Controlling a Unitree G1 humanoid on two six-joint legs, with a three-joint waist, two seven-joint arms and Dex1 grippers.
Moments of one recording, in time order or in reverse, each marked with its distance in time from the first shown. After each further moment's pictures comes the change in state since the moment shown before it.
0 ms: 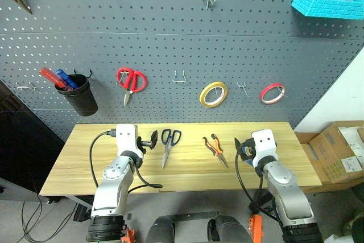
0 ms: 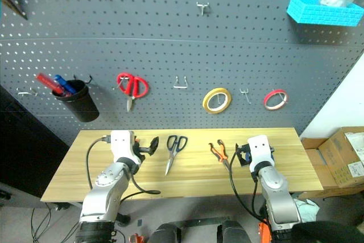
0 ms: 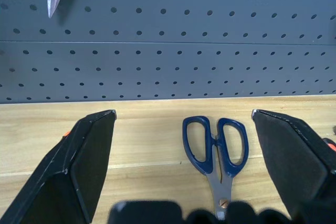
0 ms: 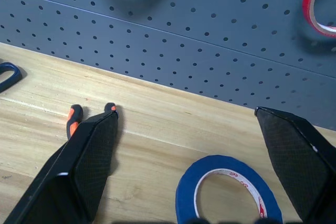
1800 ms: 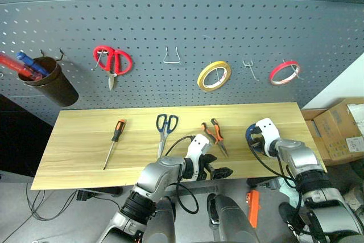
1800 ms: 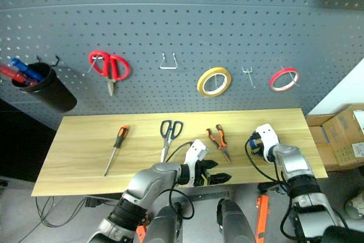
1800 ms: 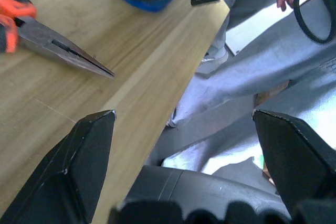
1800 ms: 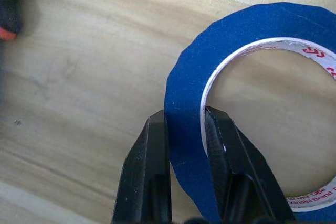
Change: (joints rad) left arm -0.212 -0.034 -0.470 0.024 -0.178 0.436 -0.494; right arm -0.343 -0.275 0.020 0.465 0.075 0.290 0.365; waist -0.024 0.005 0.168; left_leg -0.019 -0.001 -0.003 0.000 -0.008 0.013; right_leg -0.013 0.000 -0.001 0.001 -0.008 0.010
